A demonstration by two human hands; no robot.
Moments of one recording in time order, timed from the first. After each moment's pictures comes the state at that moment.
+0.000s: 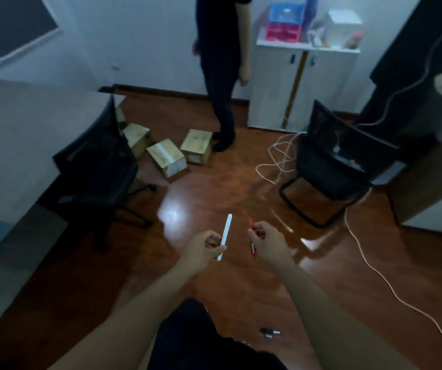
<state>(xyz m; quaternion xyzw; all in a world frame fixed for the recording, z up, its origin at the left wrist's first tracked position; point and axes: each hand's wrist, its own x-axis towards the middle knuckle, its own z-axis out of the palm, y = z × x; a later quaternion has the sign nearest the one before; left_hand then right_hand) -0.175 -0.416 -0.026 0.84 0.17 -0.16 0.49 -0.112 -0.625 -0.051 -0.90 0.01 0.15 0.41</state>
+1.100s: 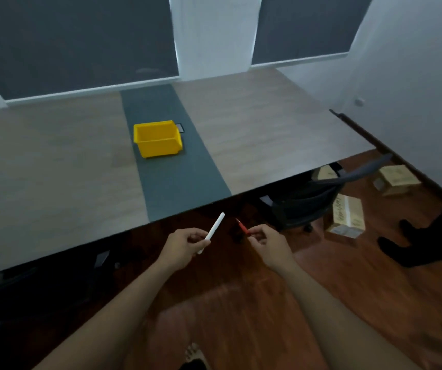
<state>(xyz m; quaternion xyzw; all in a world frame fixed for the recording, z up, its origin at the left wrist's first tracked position) -0.471 0.086 -0.027 0.68 0.53 0.15 0.48 -0.214 -0.014 -0.034 -0.79 -0.46 0.30 0.28</state>
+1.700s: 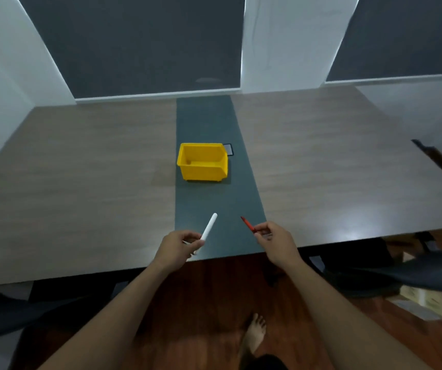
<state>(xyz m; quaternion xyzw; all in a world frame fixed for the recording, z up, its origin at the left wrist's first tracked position) -0.496 0.304 -0.049 0.58 0.64 0.22 0.45 -0.195 0.285 -0.057 -0.72 -0.55 0.35 0.27</state>
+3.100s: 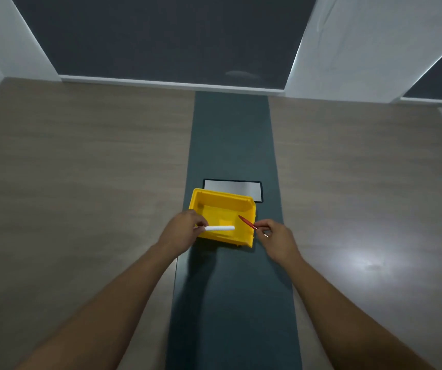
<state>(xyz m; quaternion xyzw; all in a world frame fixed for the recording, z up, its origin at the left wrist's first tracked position) -0.529 0.734 -0.096 0.73 0.60 0.10 0.31 -0.233 0.717 -0.111 -0.70 -0.59 0.37 0.19</state>
